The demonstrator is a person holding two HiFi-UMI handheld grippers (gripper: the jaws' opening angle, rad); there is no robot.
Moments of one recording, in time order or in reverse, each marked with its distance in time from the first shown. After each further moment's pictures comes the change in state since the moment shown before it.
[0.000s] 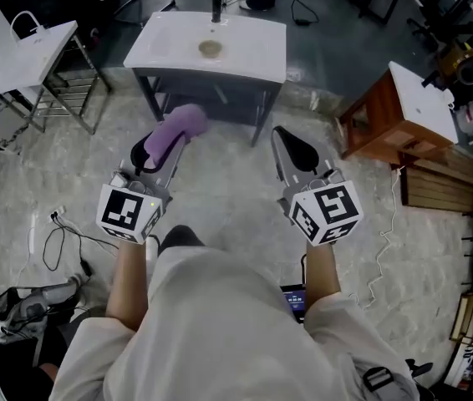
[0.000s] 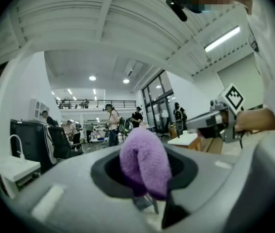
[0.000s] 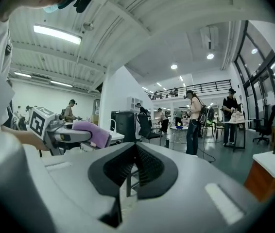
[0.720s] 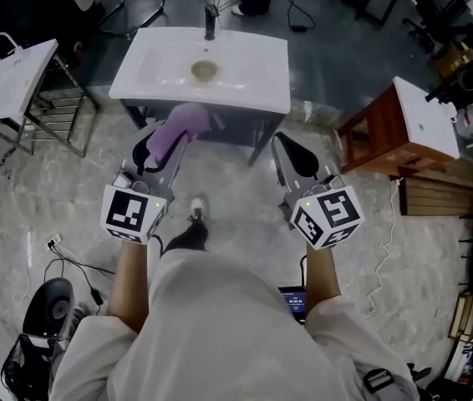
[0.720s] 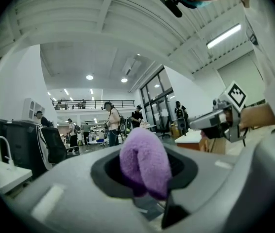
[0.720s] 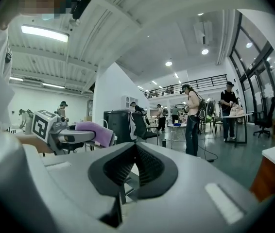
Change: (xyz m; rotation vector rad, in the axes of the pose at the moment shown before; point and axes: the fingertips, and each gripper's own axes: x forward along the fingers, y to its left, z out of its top) left arm 0.147 0.130 -0.031 0.024 0.000 -0.032; right arm 0.160 -0.091 -0.003 0.063 0.007 -0.029
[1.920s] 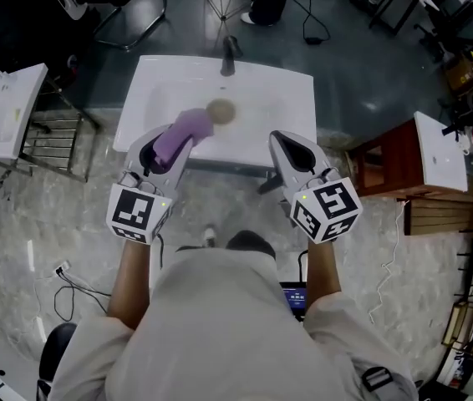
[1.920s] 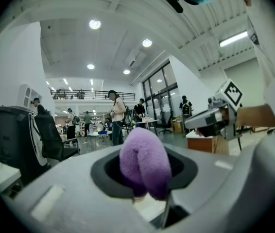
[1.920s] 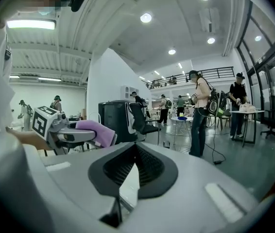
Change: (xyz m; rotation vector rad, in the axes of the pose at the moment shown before) left arm 0.172 0.213 -0.057 -0.057 0.075 -0.039; right arm 0.275 -0.093 0.023 -0.013 0.115 0.028
